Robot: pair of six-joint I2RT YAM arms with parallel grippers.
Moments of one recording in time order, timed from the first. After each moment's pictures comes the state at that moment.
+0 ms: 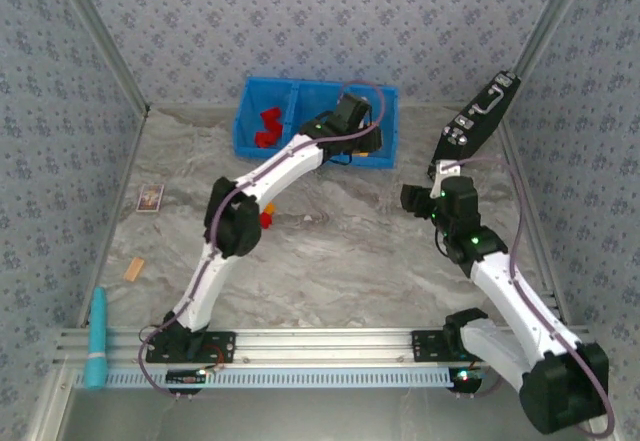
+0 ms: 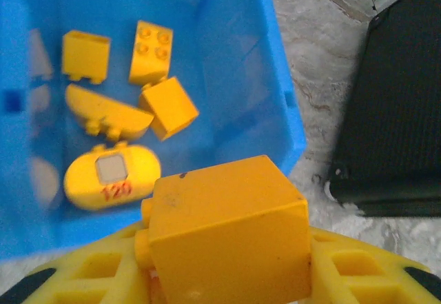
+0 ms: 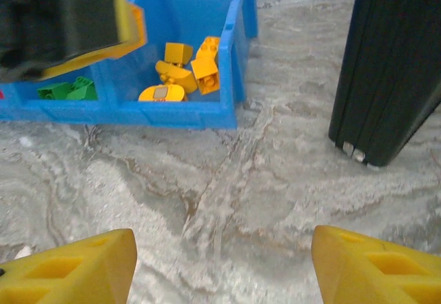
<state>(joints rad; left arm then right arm) -0.75 2.40 2.32 -0.62 -0.01 -0.61 0.28 0.88 0.62 -0.23 0.07 0.27</state>
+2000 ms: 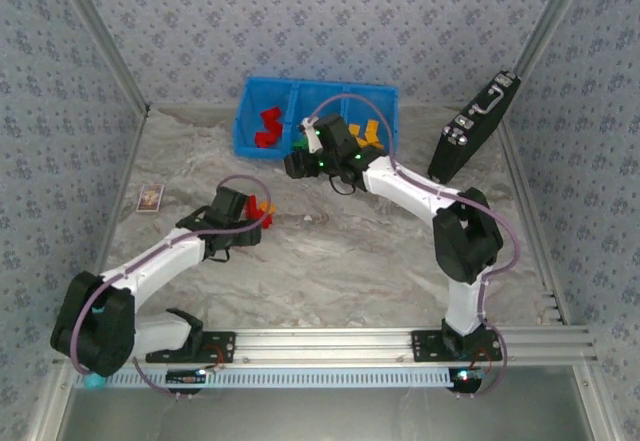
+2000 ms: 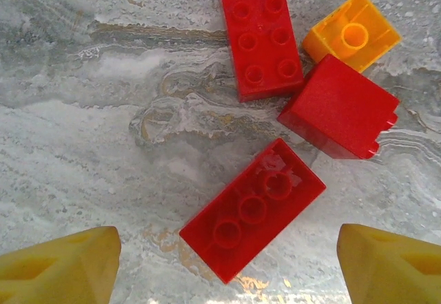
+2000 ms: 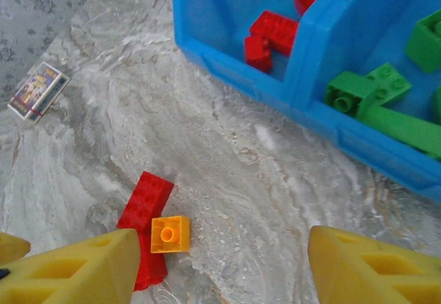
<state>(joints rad) -0.47 1.24 0.66 -0.47 -0.22 -0.40 0.68 1.89 1.54 -0.30 -0.16 0.27</state>
